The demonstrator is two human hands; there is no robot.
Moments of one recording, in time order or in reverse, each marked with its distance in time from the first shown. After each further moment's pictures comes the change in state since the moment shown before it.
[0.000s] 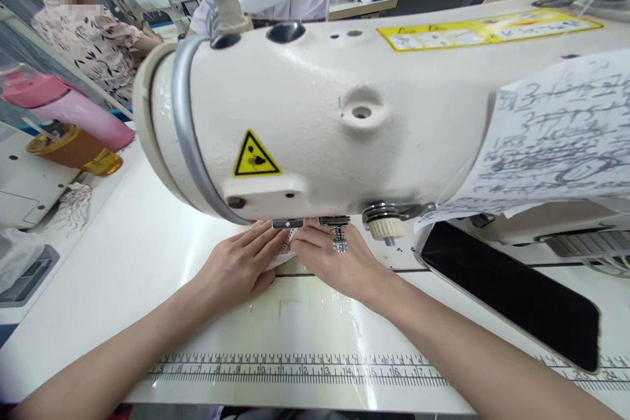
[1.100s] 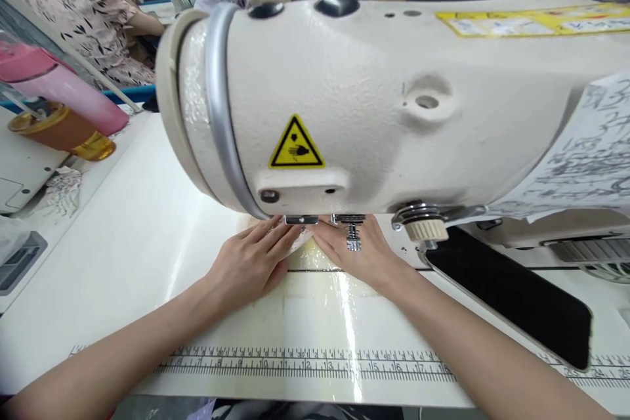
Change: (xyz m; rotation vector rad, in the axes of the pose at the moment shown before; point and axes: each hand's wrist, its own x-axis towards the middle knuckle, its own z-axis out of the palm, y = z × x) left_hand 0.005 0.013 0.007 0.062 0.046 -0.085; right_hand -0.010 0.018 0.001 -0.079 0.030 0.115
